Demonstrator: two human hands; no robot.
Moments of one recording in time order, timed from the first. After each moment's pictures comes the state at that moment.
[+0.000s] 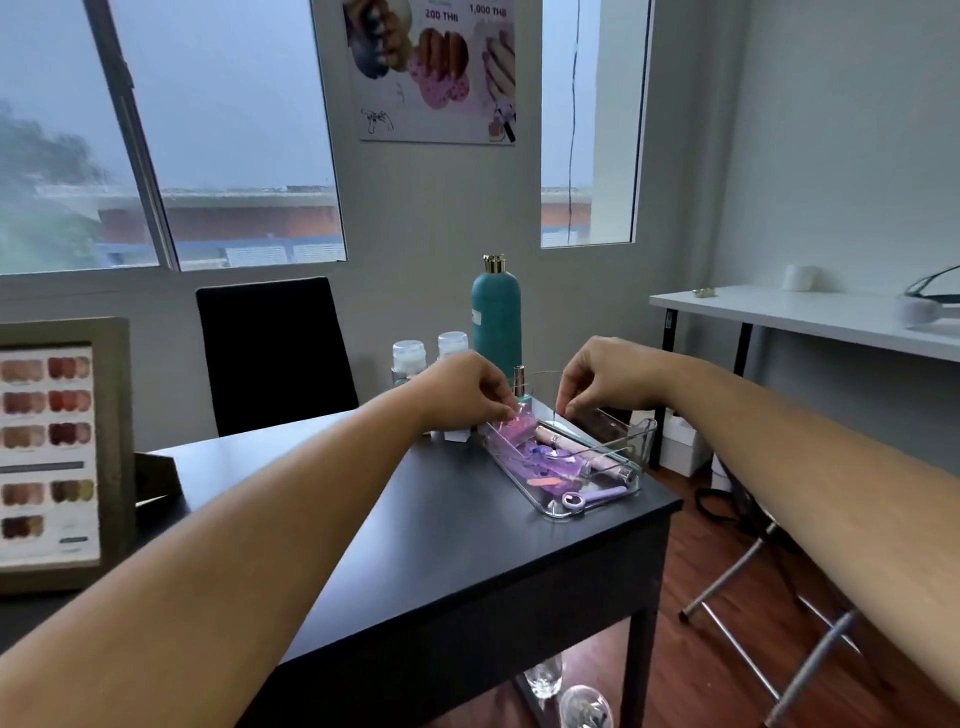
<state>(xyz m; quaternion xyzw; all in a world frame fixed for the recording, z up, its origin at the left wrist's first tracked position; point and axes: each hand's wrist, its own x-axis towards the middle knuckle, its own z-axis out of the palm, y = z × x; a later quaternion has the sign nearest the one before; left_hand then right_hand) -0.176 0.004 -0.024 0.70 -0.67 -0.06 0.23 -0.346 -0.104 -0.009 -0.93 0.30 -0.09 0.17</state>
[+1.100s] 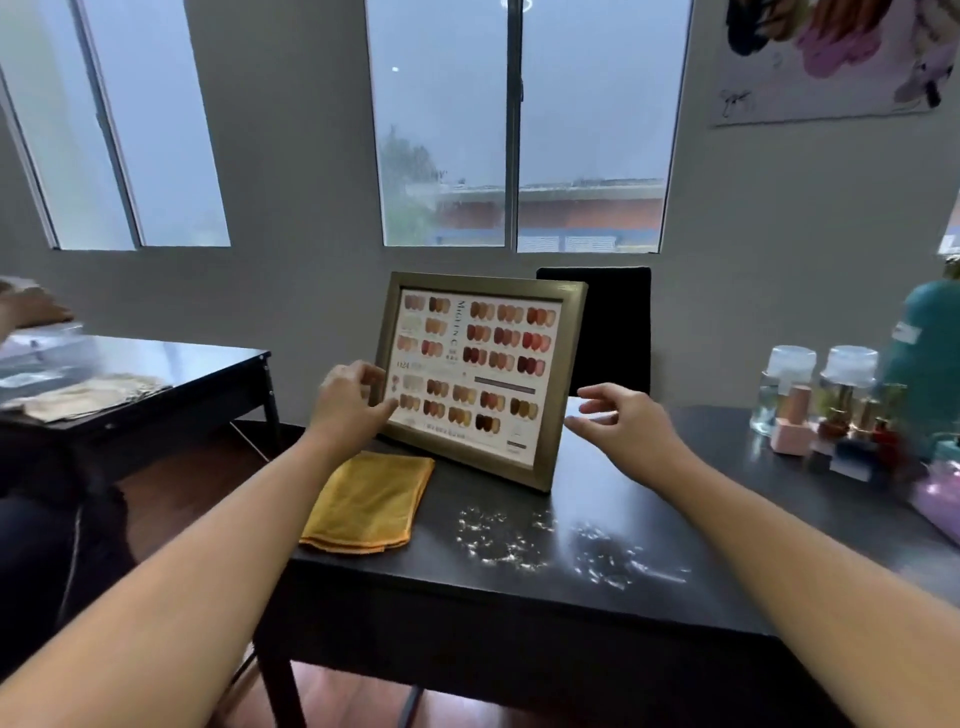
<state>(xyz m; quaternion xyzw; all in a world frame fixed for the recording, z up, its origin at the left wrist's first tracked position) 0.090 0.367 -0.089 0.87 -0.21 0.20 0.39 -0.079 0.108 -0.088 -0.88 0.12 -0.27 0.38</state>
